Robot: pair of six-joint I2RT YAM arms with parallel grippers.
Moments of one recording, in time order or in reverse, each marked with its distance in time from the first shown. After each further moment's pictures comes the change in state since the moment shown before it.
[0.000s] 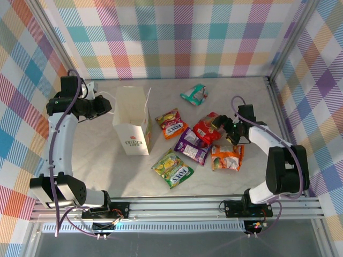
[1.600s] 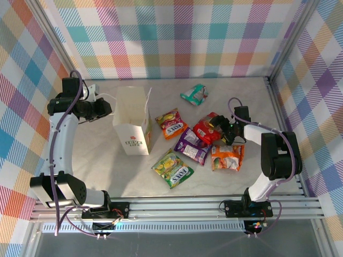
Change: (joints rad) left arm 0.000 0.003 -0.016 -0.030 -0.012 0.038; right arm 0.018 0.170 -0.005 0.188 -0.064 0.123
